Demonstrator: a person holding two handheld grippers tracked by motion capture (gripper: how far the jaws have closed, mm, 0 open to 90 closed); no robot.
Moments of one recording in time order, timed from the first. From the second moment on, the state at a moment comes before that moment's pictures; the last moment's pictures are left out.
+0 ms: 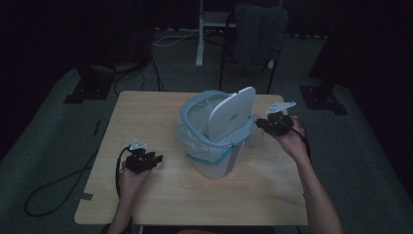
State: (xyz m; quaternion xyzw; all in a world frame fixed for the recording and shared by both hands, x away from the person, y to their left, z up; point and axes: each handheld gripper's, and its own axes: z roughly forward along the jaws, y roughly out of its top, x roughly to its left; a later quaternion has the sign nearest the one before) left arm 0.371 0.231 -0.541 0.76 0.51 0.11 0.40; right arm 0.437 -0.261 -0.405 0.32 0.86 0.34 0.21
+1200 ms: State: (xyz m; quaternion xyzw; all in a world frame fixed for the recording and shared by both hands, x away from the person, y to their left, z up) left arm 0.371 0.231 -0.541 0.76 0.51 0.11 0.40; right arm 0.442 -0.273 -0.359 0.32 0.84 0.35 0.26
